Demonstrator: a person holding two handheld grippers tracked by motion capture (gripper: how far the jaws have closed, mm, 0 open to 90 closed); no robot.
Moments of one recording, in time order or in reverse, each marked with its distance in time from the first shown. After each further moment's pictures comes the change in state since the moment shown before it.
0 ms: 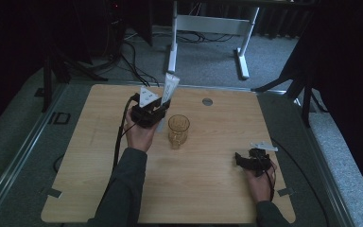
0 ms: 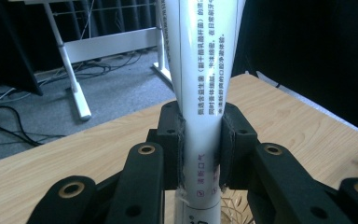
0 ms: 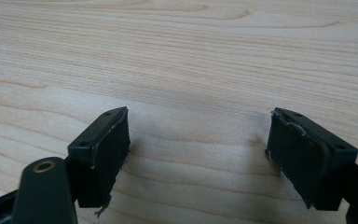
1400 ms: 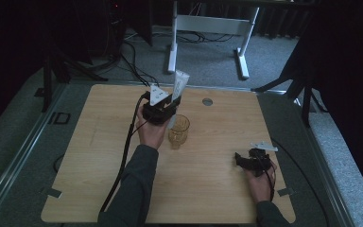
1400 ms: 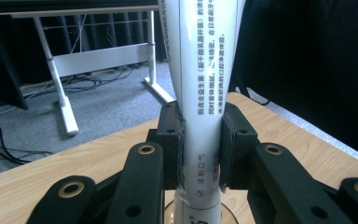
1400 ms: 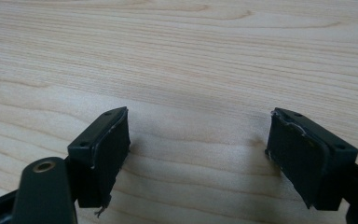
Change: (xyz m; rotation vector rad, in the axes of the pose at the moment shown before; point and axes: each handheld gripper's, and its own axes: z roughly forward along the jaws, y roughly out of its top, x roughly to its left) left arm -0.016 0.004 0.026 -0.063 -0.024 -0.021; right arm 0.000 0.000 0.000 0.000 0.003 -0.006
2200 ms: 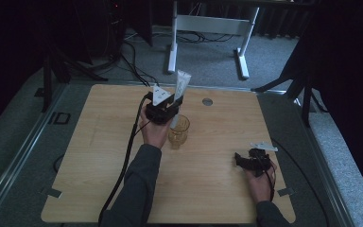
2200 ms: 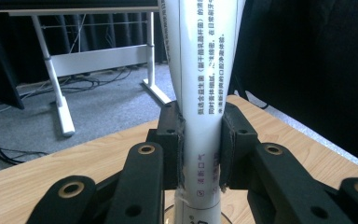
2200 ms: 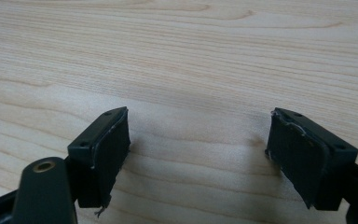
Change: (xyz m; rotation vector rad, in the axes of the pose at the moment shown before) left arm -0.002 -0.005 0.012 -0.011 -0.002 -0.019; right arm 0.000 0.000 0.000 0.001 0.003 -0.001
